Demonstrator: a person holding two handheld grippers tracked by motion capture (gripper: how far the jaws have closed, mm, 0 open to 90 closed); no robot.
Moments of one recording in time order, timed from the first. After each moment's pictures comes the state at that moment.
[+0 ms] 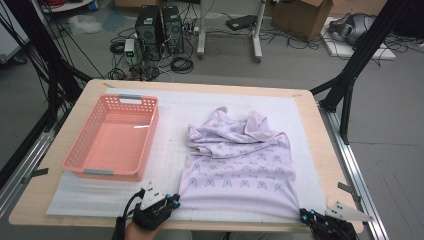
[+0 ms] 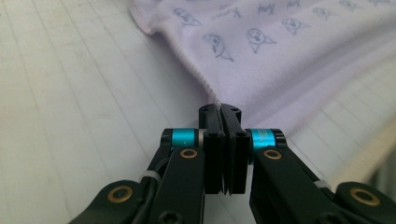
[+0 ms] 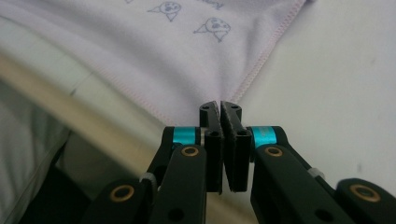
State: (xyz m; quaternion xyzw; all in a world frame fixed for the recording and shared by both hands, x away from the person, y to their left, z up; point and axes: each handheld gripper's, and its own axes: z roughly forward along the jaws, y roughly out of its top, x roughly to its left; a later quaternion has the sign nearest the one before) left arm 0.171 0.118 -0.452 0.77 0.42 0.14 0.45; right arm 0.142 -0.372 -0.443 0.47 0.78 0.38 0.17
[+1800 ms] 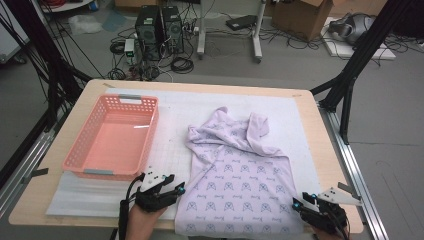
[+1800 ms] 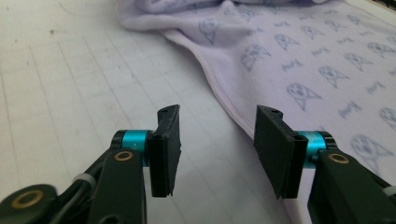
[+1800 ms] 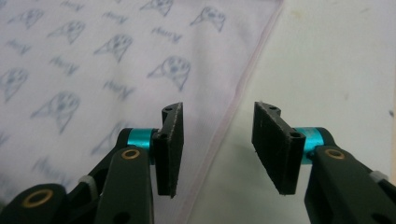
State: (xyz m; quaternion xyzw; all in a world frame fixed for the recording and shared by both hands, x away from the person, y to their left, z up) left arm 0.234 0.117 -0.450 0.75 0.42 0.17 0.48; right arm 0.188 -0.362 -0.447 0.50 0.75 0.37 0.20
